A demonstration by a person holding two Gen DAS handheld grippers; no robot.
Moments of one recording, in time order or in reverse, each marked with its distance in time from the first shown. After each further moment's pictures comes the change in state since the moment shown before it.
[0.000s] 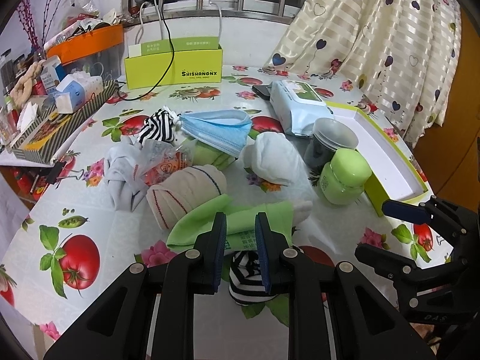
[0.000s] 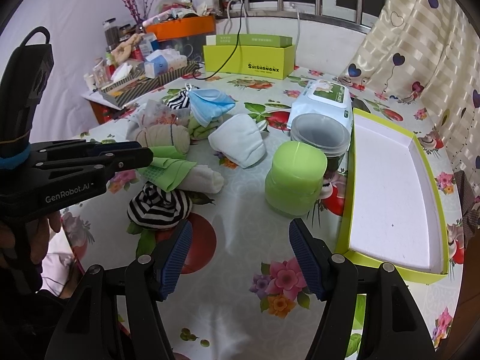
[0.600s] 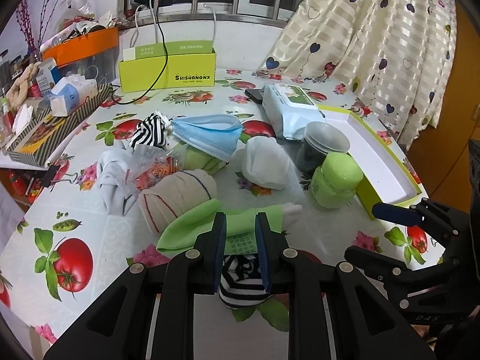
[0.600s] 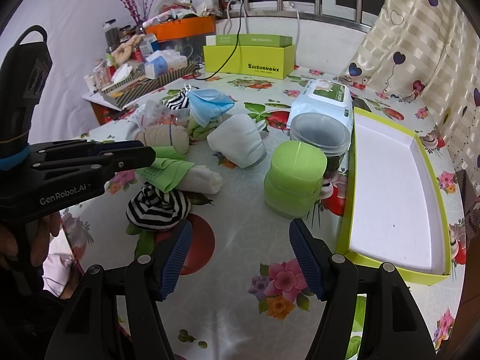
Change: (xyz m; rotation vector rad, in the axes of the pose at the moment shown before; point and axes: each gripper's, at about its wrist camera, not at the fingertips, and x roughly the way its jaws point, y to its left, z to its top) left arm -0.001 -0.006 0.001 0.002 -0.016 -0.028; right arm 0.001 -0.001 0.002 0.003 -0.004 0.008
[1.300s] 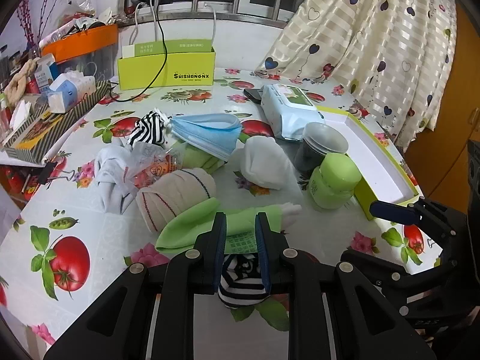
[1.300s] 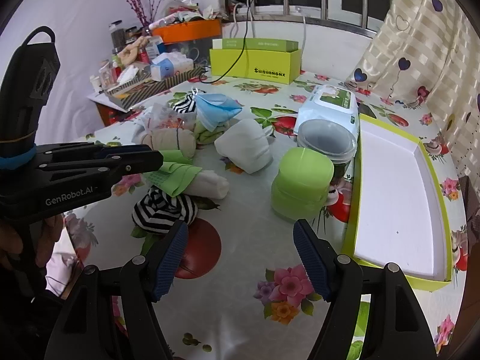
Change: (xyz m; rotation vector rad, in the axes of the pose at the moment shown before) left arm 0.001 0.004 -0.001 -0.016 0.002 -0.023; right arm 0.001 0.003 -0.001 -0.013 -0.020 0.025
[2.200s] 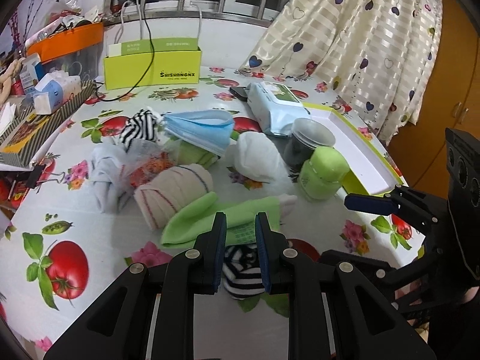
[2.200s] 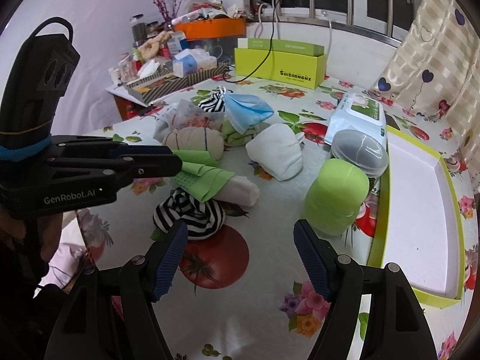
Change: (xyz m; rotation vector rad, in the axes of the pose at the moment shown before) left arm -0.007 0.019 -0.003 0.033 0.007 -0.096; right arm 0.011 0.018 0.004 -0.064 -0.004 0.076
